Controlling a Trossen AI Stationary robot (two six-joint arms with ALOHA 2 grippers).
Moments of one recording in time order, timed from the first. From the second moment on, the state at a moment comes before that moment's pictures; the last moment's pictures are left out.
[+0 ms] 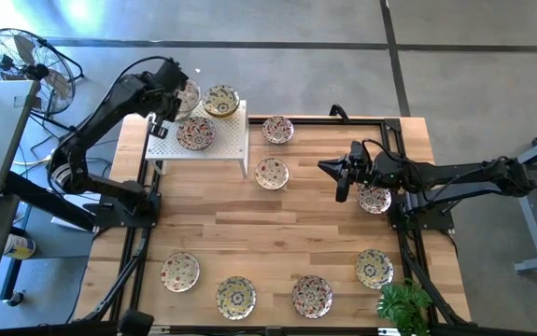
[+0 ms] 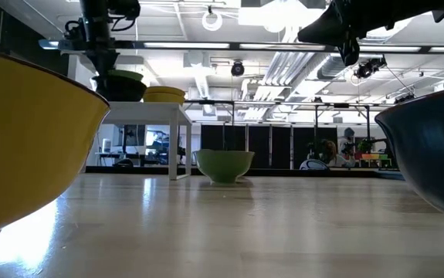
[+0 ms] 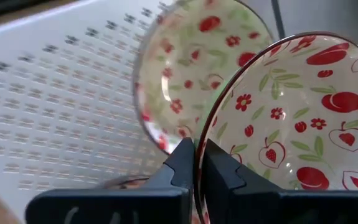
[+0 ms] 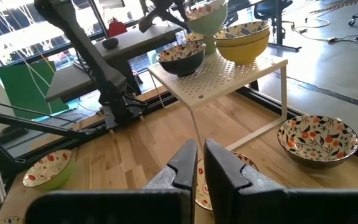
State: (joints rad) left arm 0.88 1.30 1.45 -1.27 -0.33 -1.83; right arm -0.04 0.86 0.57 0.12 0.28 0.36
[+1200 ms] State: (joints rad) left arm 0.88 1.25 1.36 -1.29 -0.41 -1.86; right arm -0.04 0.86 0.57 0.12 0.28 0.36
